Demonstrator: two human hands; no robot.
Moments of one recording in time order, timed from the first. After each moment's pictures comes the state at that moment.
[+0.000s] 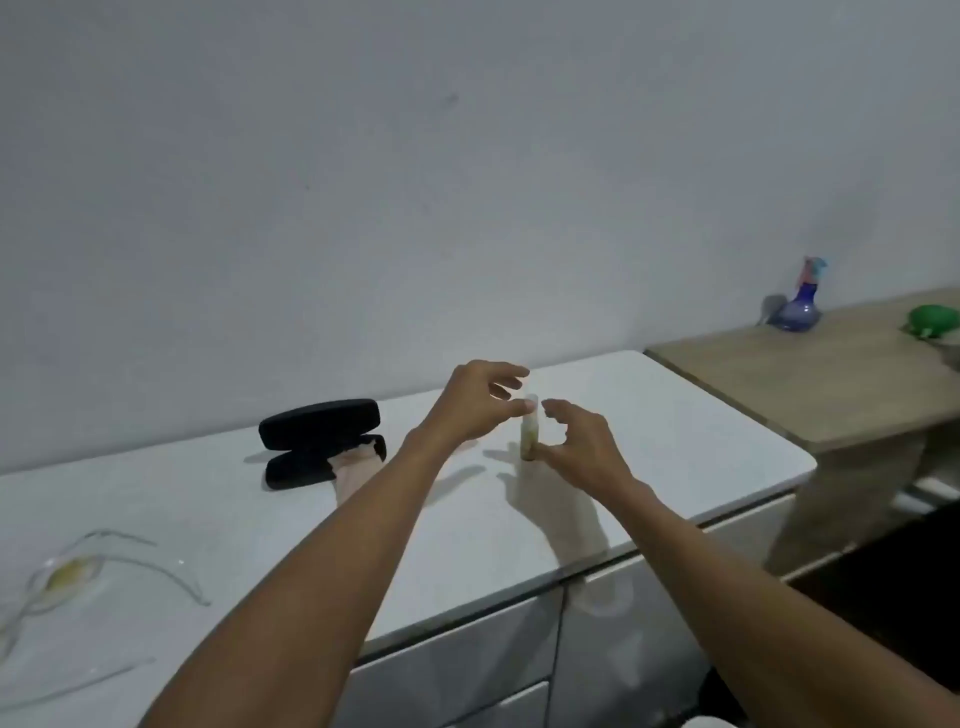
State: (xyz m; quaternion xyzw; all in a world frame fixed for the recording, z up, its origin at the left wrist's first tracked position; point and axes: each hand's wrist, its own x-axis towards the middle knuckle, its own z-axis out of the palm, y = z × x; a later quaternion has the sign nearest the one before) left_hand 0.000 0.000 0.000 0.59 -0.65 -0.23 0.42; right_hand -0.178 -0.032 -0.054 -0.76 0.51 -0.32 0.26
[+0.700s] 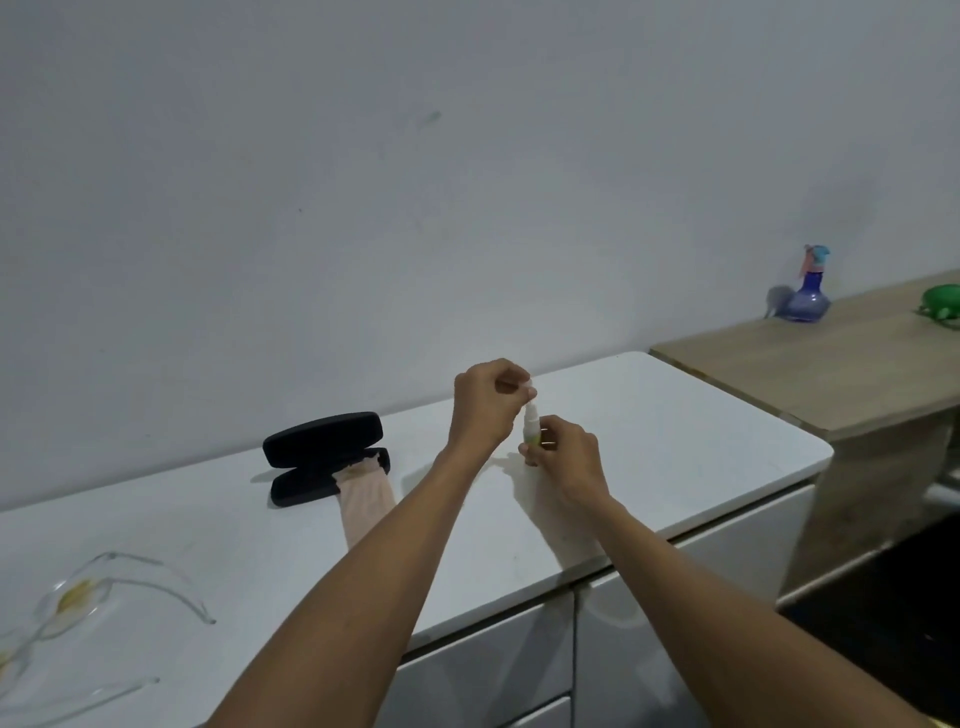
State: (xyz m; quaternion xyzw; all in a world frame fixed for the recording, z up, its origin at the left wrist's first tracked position) left_hand -0.031 -0.005 -0.008 0.59 -0.58 -0.14 0.54; right_hand -0.157 -0.029 -0.078 -0.68 0.49 -0.41 0.36
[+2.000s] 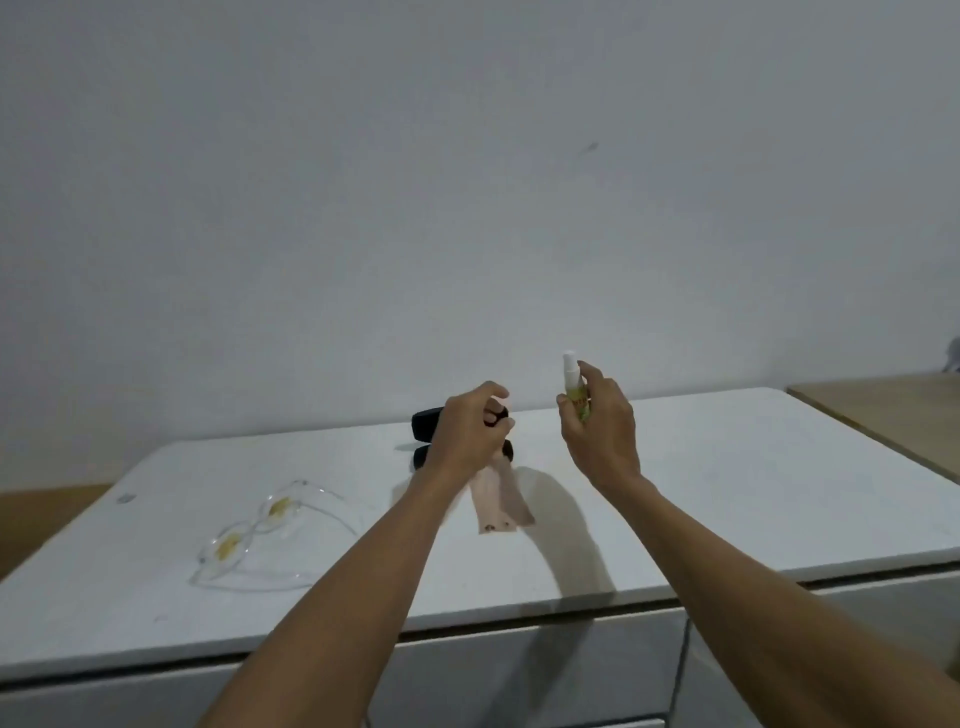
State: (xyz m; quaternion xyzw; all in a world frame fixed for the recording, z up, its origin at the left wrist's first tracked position) left_hand 0.105 0.114 -0.011 0.70 -0.53 -0.03 0.48; right_hand -0.055 0.038 -0.014 -0.75 0.36 -0.52 0.20
